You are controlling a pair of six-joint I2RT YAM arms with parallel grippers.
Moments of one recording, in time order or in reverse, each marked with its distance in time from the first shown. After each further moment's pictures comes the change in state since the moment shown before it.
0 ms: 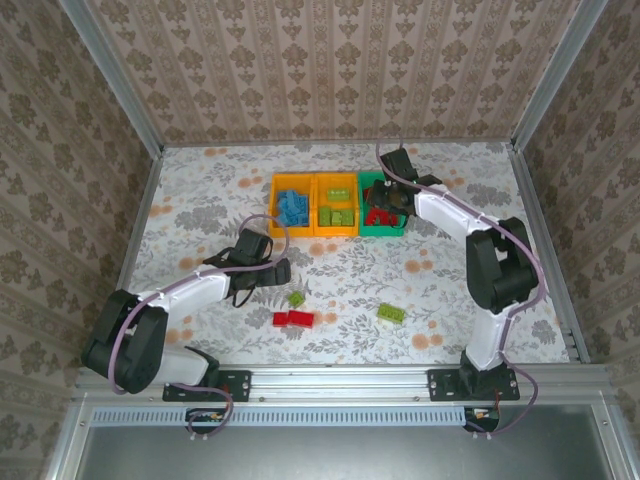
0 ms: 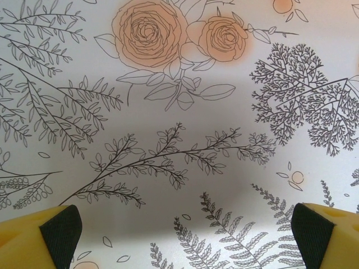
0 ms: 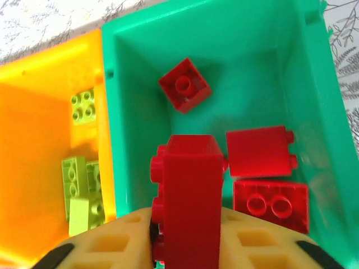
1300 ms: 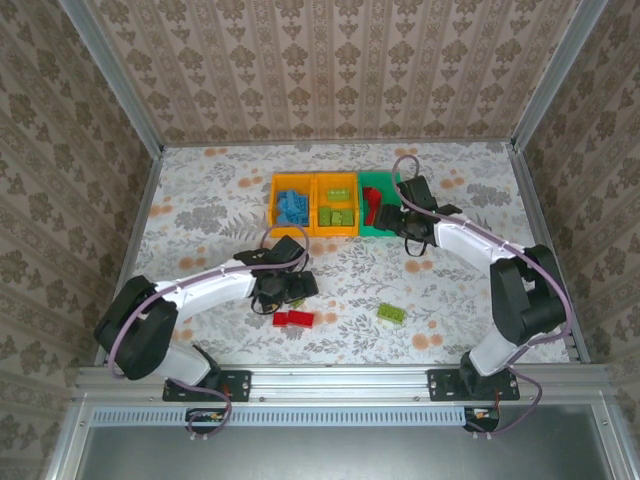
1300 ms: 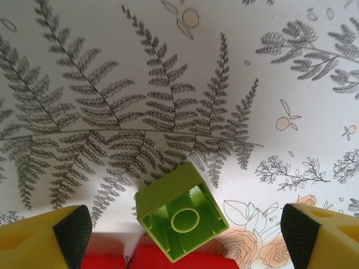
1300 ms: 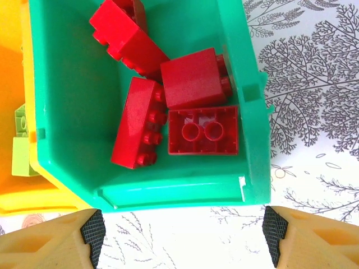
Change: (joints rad) left arm -0.269 0.102 0.170 -0.285 0.143 -0.521; right arm -0.011 -0.280 -0.393 0.106 -0.011 -0.031
